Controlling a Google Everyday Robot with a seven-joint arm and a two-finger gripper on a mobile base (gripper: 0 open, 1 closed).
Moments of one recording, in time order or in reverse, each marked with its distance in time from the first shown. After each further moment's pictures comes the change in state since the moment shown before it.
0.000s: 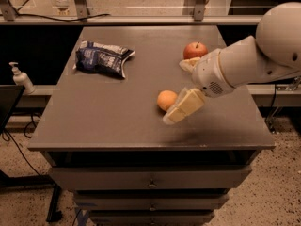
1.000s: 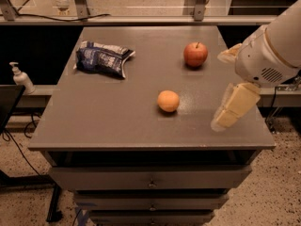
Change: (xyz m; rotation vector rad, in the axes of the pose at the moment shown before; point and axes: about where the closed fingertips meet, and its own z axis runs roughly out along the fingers) arm 0.027 0.020 -0.107 0.020 0.331 -0.066
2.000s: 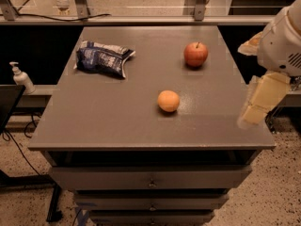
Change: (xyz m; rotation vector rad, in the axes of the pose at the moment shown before) arm 0.025 -0.002 -0.044 0.016 0.170 -0.015
